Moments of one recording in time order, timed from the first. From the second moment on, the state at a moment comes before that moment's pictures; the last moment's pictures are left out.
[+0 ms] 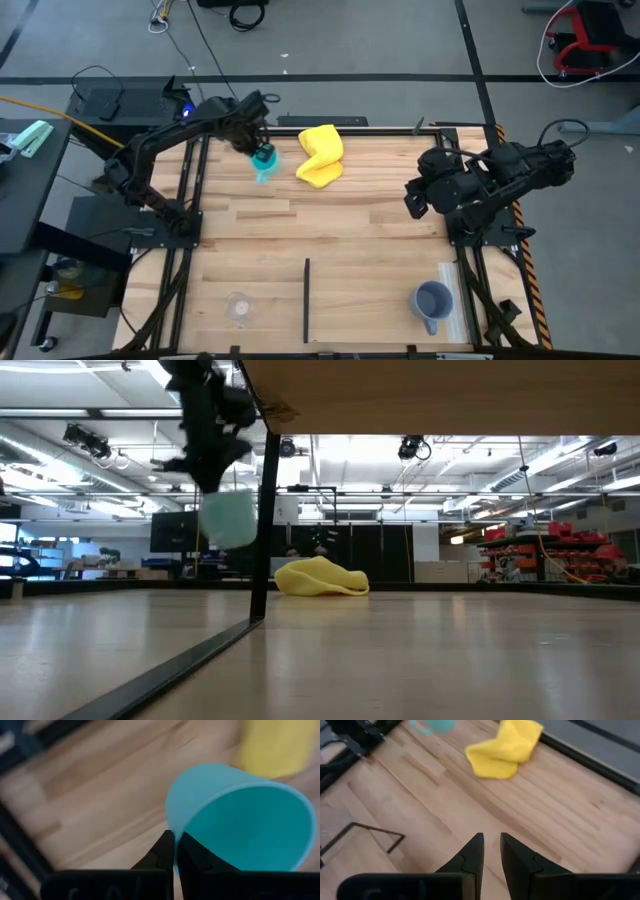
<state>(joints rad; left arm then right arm) 0.69 1.55 1.37 -1.13 -0.03 -0.34 0.38 1.27 1.69 -1.57 0.55 1.15</state>
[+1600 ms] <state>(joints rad) 0.17 2.27 2.30 -1.31 0.04 -0.50 0.31 1.18 1.30 -1.57 0.39 1.37</state>
